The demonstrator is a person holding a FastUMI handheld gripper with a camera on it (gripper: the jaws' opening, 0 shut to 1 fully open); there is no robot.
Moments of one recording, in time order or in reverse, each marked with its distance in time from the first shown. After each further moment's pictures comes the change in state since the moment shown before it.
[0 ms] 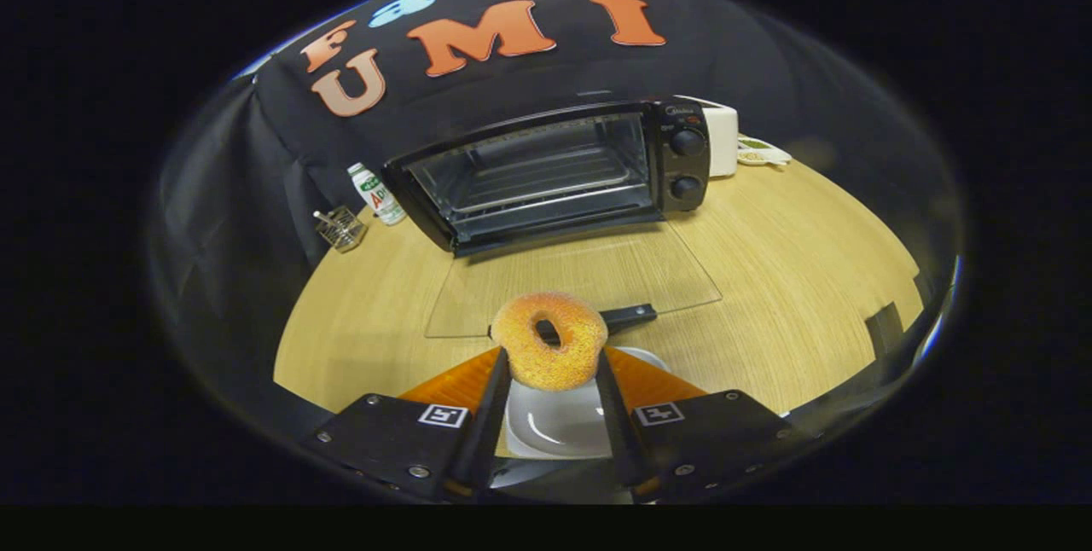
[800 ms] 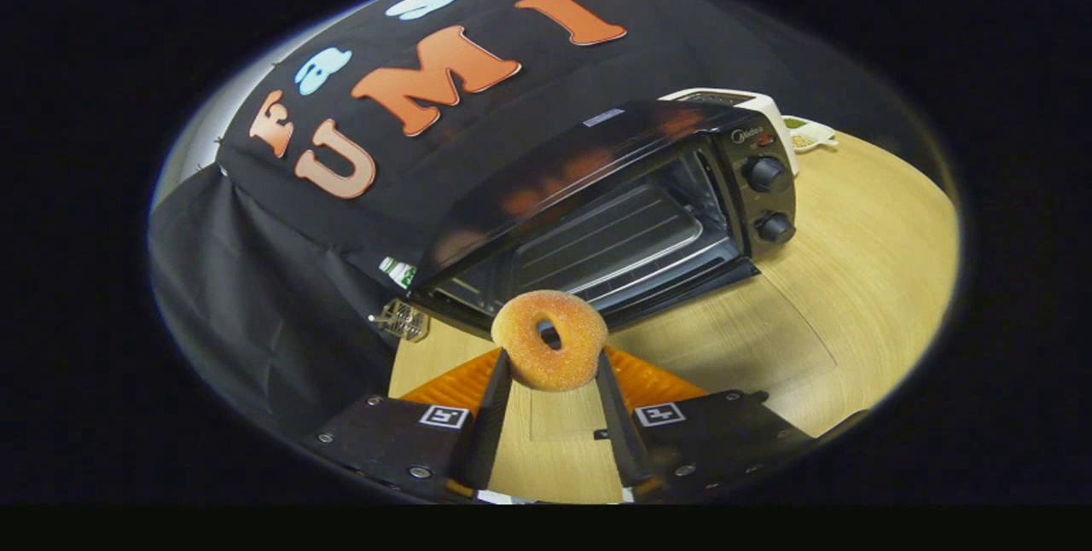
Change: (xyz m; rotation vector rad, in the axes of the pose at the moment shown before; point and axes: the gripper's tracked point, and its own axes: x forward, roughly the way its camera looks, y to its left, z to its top) arm 0.058 0.046 0.113 0.306 -0.087 0.216
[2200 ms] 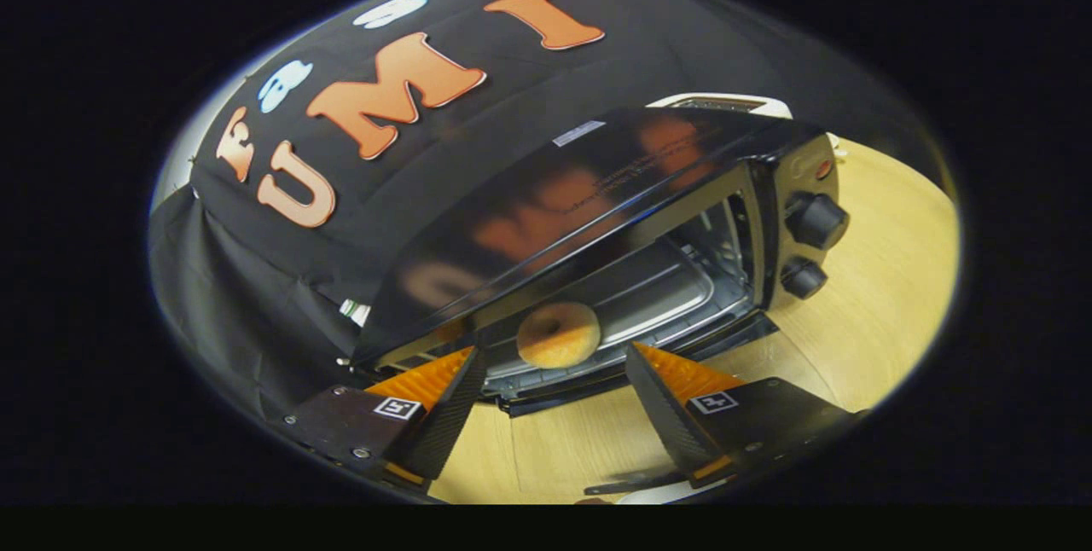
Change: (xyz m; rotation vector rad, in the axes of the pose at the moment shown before) arm 0.051 -0.029 0.037 -0.037 -0.074 -0.102
